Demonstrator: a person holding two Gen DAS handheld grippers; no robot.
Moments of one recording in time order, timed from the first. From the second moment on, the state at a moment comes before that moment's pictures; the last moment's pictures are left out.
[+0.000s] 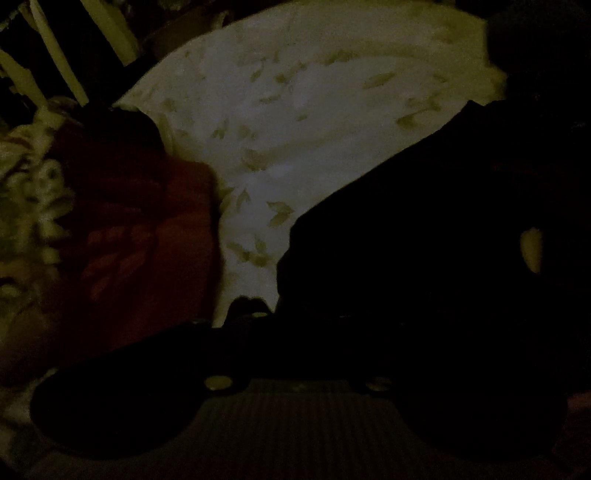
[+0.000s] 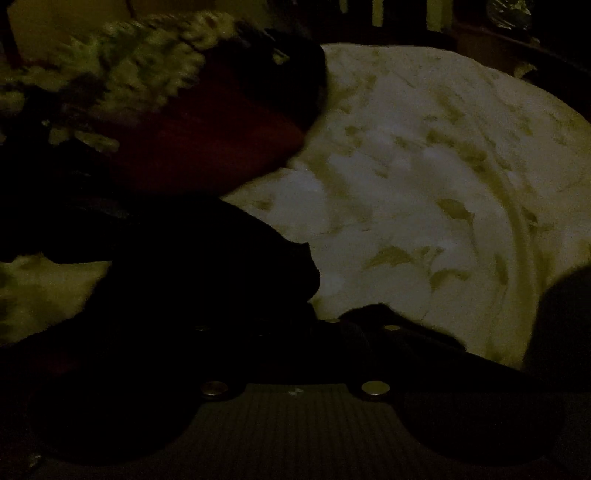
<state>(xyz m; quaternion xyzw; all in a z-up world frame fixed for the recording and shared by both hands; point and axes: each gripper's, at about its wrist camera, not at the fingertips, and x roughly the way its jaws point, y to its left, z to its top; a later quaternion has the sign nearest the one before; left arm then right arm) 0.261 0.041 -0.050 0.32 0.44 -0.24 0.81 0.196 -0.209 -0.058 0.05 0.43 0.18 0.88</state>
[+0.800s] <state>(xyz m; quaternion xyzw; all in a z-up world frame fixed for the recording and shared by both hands) -0.024 0.123 -0.003 0.25 0.44 -0.24 0.83 -0.052 -0.144 -0.084 0.07 0.45 0.33 0.83</state>
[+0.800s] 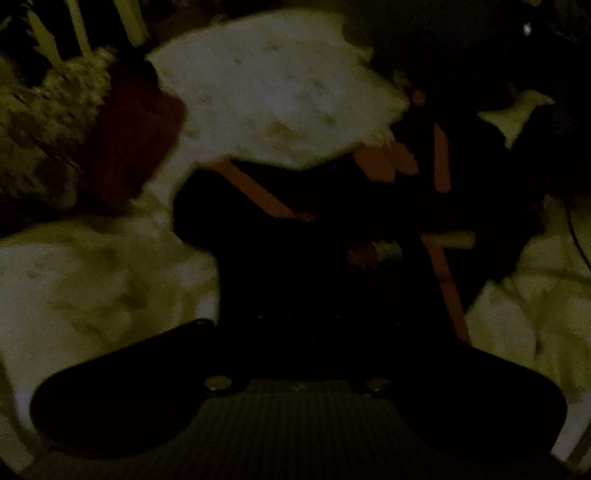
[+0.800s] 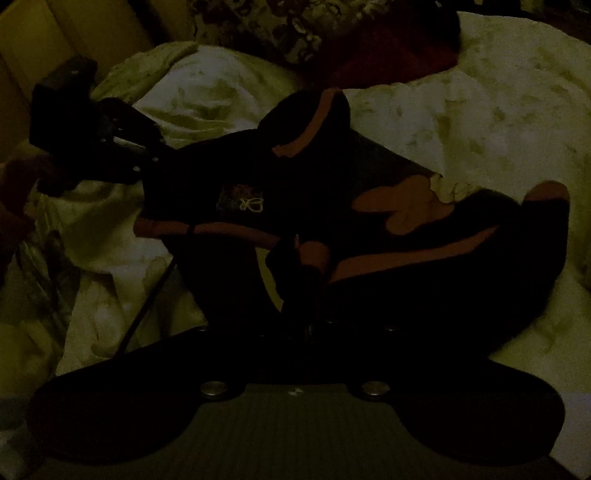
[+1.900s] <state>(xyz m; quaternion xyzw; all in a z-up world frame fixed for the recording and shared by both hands) 0.043 0.141 0.001 -0.01 0.48 -0.20 0.86 -0.066 -0.160 -0.068 0.14 0.39 0.33 0.85</state>
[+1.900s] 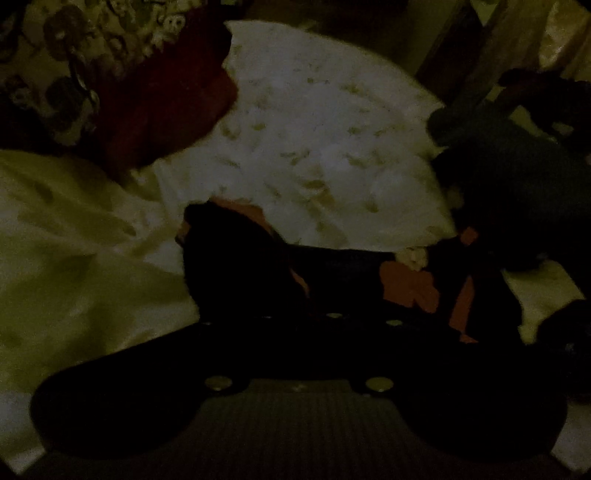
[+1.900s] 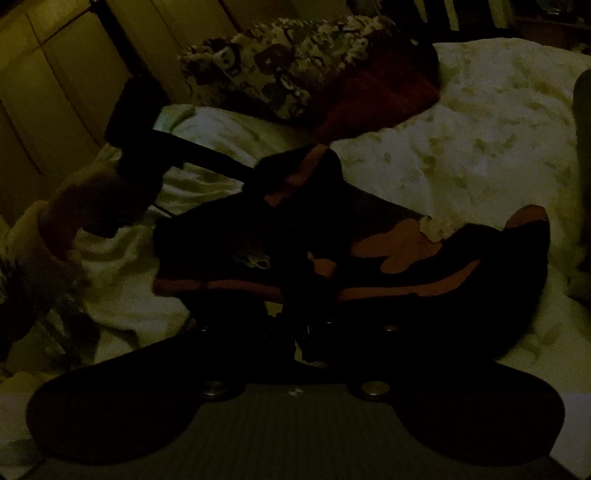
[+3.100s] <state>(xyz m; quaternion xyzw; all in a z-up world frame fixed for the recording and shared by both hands) -0.121 -0.079 -0.020 0.28 0.36 -0.29 0.84 -0.070 -0.249 -0.041 0.23 0.44 0.20 0.85</state>
